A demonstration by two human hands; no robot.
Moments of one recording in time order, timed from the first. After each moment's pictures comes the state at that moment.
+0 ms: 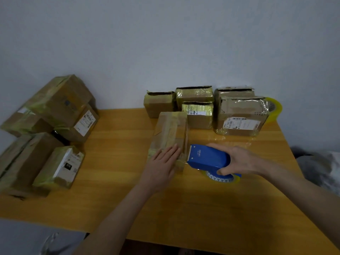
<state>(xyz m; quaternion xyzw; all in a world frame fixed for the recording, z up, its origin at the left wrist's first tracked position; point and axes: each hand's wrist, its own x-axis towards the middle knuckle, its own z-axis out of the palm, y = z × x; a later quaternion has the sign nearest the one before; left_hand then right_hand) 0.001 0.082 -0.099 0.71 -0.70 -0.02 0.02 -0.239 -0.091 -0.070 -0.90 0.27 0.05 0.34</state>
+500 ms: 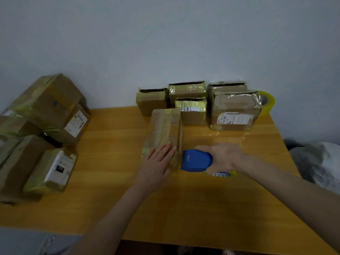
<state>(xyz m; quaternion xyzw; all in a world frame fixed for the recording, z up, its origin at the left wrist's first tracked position) -0.002 0.081 -0.101 0.72 -0.69 -0.03 0.03 -0.209 -0.076 -0.063 -0.93 0.28 0.16 0.16</state>
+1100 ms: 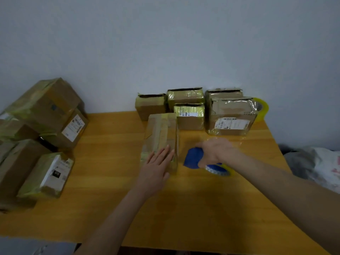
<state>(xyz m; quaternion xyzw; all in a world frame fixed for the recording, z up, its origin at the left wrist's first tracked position) 0.002 0.083 -0.103 0.72 -0.69 -0.03 0.06 -0.171 -0.081 -0.048 -0.89 0.39 0.22 0.10</state>
